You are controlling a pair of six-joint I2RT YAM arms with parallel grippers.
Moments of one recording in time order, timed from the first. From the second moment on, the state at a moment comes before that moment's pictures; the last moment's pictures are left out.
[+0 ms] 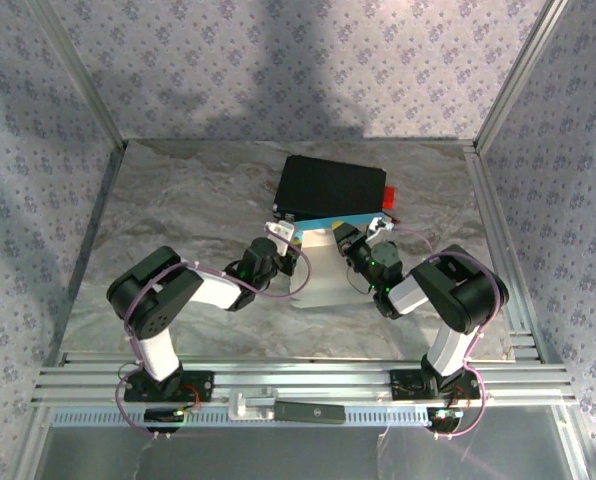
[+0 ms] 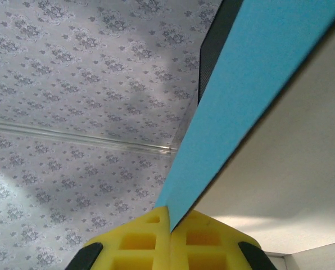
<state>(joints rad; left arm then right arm) -0.80 1.77 0.62 0.79 -0.19 -0.21 0.55 1.74 0.38 1.33 -0.01 1.35</state>
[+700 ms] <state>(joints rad) -0.83 1.78 0.67 0.74 -0.27 -0.16 0.53 1.75 0.39 1.33 -0.02 1.37</state>
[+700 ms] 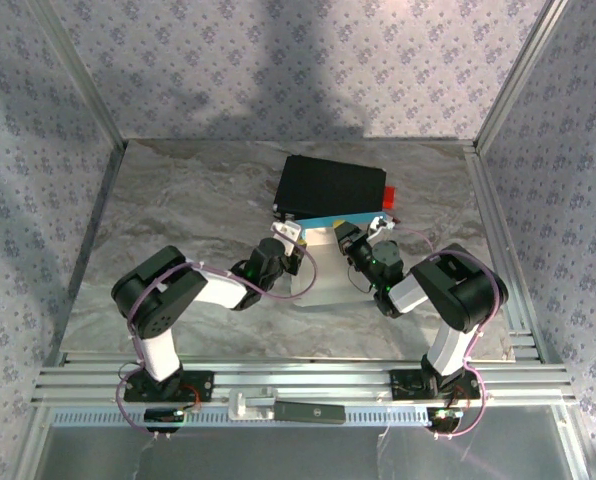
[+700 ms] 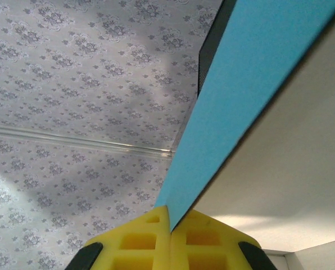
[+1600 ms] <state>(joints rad) -0.79 1.67 0.68 0.58 -0.17 -0.09 0.53 1.75 0.39 1.33 -0.04 1.37</state>
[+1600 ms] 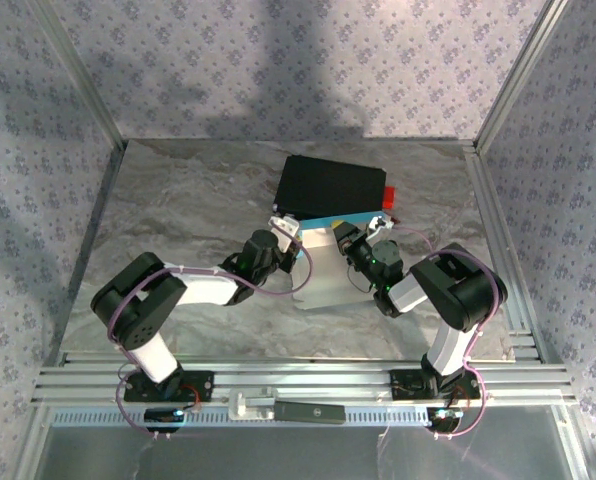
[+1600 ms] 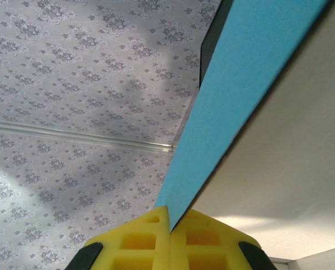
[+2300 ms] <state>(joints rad) -0.87 1.71 0.75 0.53 -0.38 -0.17 0.53 1.76 0.40 1.34 0.00 1.37</state>
